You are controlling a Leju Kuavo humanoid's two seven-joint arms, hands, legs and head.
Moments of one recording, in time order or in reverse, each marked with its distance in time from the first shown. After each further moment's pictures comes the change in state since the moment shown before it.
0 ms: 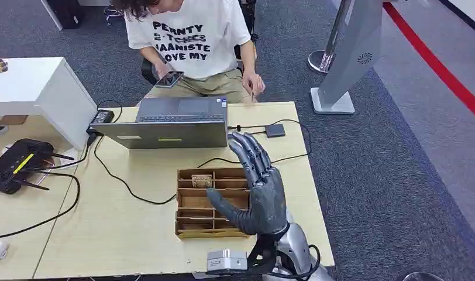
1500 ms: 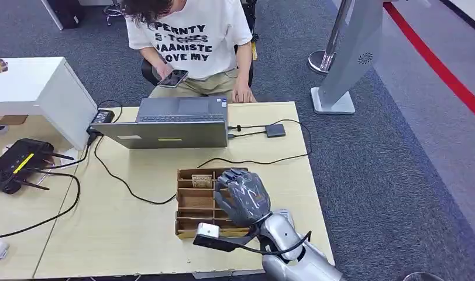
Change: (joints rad) left arm 0.001 0.001 0.003 0.000 0.002 -0.028 0.014; right arm -0.123 -0.018 0.045 0.371 0.157 0.215 0.197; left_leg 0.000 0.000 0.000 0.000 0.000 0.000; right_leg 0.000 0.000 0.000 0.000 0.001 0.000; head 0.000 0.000
